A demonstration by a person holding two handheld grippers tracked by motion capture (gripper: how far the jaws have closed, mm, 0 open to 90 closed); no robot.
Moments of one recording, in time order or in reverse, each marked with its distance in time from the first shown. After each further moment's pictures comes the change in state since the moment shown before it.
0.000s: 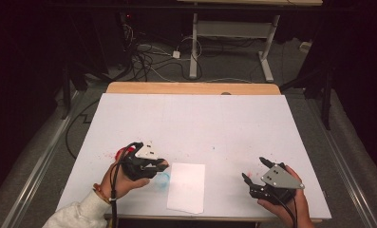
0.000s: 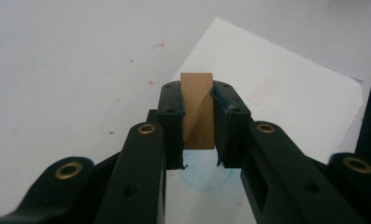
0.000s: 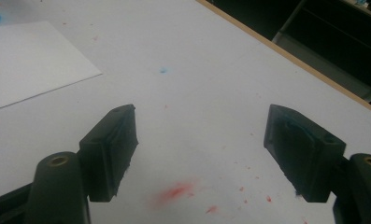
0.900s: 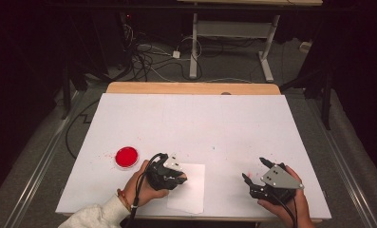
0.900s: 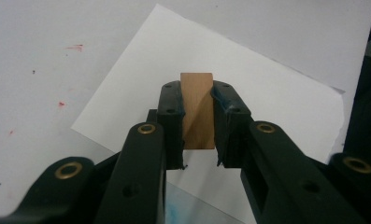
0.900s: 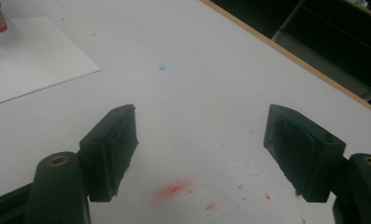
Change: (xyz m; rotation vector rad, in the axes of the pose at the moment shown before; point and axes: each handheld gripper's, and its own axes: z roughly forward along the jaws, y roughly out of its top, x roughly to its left) left arm -0.029 0.015 0.052 0.086 -0.086 0.029; right arm 0.000 -0.001 0.000 0.009 -0.005 -0.006
